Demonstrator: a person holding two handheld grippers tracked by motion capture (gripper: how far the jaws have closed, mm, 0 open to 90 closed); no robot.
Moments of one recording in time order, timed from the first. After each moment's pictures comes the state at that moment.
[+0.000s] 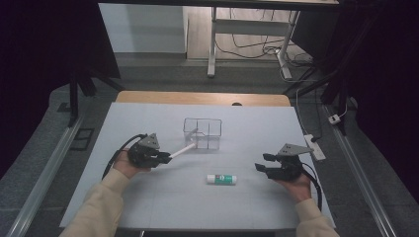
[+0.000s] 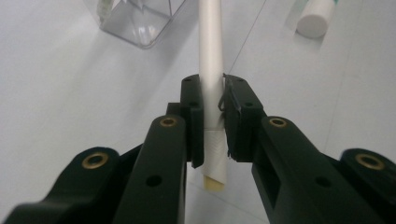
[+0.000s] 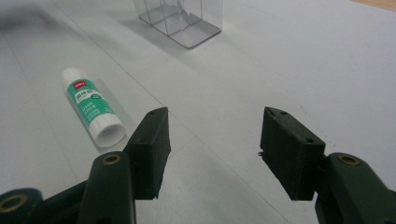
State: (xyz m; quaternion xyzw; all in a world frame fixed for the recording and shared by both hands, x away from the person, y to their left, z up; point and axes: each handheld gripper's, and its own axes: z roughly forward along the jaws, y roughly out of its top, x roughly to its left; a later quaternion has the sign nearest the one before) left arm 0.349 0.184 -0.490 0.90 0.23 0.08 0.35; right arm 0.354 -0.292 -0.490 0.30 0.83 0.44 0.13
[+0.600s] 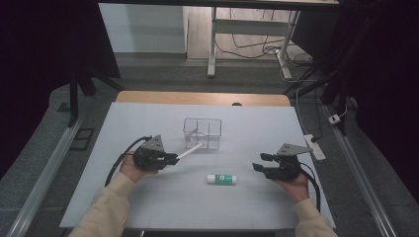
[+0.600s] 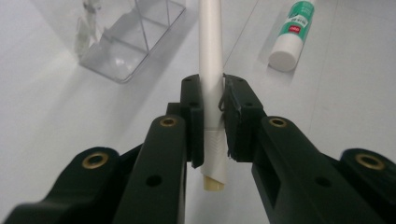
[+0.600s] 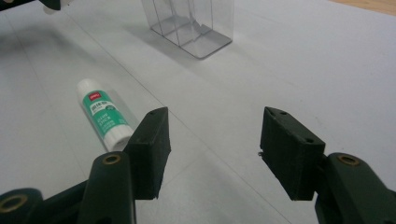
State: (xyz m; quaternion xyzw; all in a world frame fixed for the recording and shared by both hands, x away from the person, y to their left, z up) left arm 0.340 0.165 -0.489 0.88 0.23 0.08 0.40; right arm 0.353 -0.286 -0.489 0.30 0.83 0.46 0.12
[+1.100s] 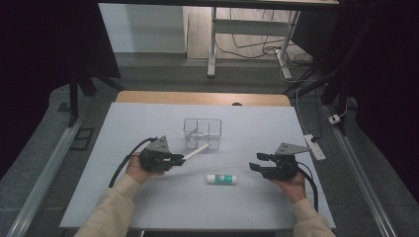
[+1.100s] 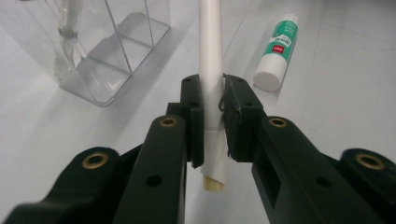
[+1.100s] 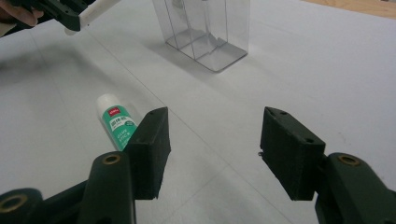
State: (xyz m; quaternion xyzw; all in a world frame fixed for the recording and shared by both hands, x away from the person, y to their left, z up) left arm 0.338 0.150 -0.488 0.88 0.22 0.08 0.42; right arm 0.352 -0.278 -0.487 0.30 0.82 0.48 0.10
